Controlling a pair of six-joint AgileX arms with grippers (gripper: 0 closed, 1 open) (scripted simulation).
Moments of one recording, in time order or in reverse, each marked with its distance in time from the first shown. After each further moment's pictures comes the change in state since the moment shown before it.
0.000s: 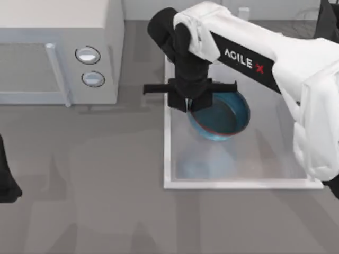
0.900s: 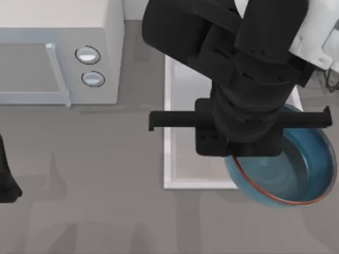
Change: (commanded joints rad) left arm 0.000 0.000 0.000 0.000 0.000 0.000; right arm 0.387 -0.882 -0.503 -0.427 0.038 0.381
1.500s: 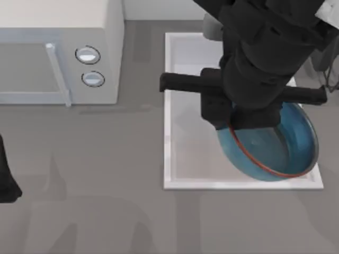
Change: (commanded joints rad) left arm 0.000 0.000 0.000 0.000 0.000 0.000; right arm -0.153 -0.026 -0.032 0.147 -0.134 -0.138
